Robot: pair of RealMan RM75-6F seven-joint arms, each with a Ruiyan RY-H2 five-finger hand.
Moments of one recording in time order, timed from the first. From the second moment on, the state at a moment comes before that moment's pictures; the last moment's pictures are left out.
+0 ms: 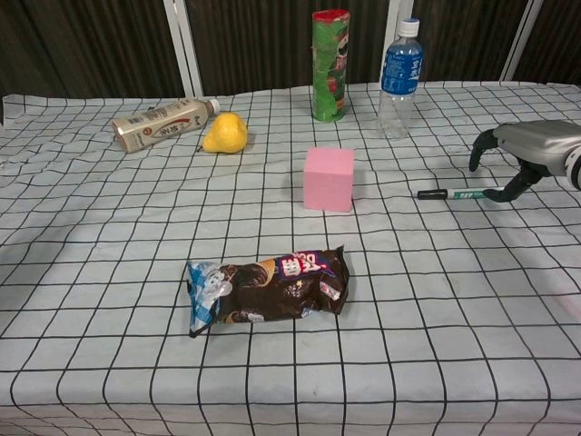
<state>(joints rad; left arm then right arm) -0.14 -1.08 0.02 -1.58 1.58 1.43 -0.04 0.66 -1.61 0.24 -1.08 -1.00 0.84 -0.40</state>
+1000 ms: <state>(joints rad) -0.16 -1.08 0.02 -1.58 1.59 1.42 -0.06 0.71 -1.71 0.22 -0.98 -0.98 0.83 -0.42</state>
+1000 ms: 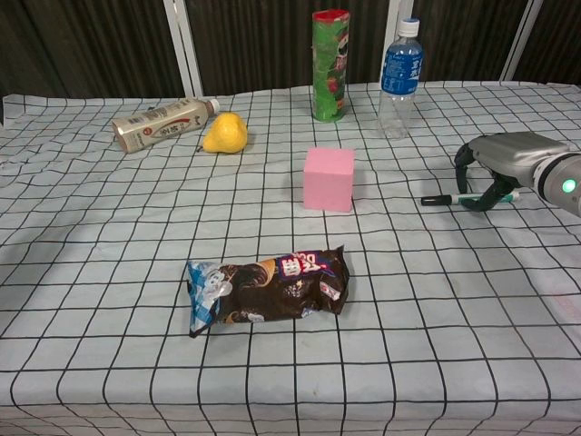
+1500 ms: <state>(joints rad) -0.15 -1.08 0.02 -1.58 1.60 1.43 -0.07 0.70 -1.71 0.21 -0.98 -0.98 0.86 -0.45</state>
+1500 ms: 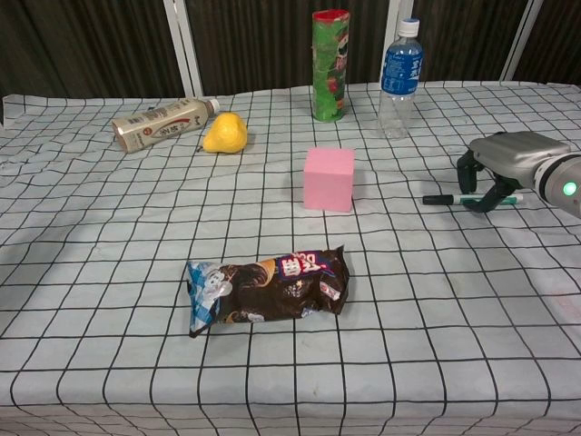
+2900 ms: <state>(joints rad) -0.15 -1.07 0.02 -1.57 1.61 1.45 -0.11 0.73 -1.75 0.25 -0.97 -1.07 0.94 -0.41</state>
